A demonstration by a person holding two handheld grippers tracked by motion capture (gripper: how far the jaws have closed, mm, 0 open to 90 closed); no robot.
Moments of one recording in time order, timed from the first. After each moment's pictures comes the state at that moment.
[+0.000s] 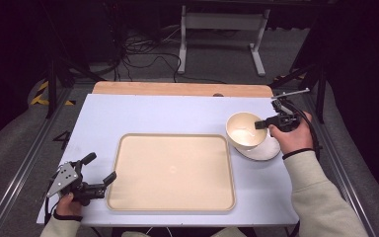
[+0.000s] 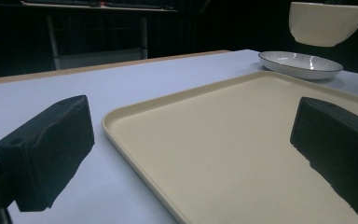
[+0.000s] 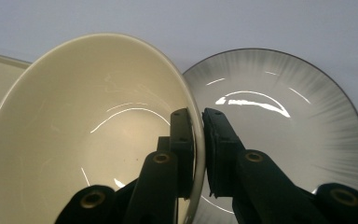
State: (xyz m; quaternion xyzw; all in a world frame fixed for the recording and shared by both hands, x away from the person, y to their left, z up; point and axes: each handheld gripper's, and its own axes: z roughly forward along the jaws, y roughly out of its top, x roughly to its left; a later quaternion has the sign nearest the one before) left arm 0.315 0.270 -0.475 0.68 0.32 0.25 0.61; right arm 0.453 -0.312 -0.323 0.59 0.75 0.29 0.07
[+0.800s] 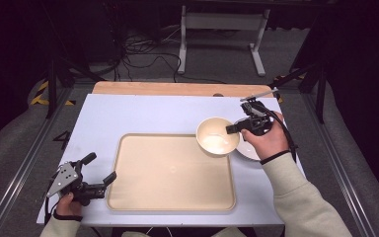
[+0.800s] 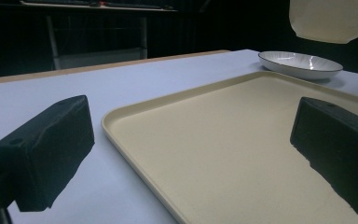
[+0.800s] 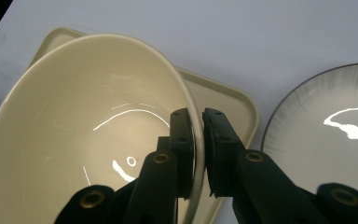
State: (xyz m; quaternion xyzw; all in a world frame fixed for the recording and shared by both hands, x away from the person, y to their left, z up) left arm 0.316 0.270 -0.475 0.68 0.32 0.24 0.61; right arm 0.437 -0.228 -0.313 0.53 0.79 0.31 0.03
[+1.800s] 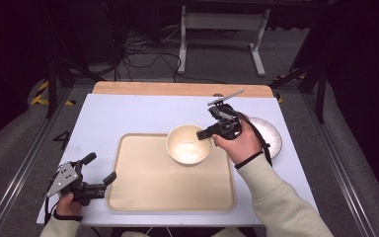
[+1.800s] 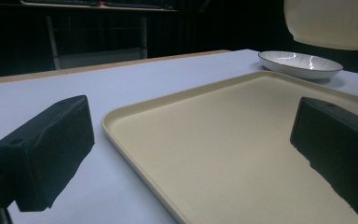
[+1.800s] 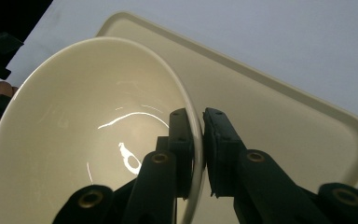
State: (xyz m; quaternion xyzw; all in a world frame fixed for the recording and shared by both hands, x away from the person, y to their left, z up) left arm 0.316 0.270 -0.475 0.68 0.32 0.25 0.61; right arm 0.429 -0.150 -0.314 0.48 0.82 0.31 0.00
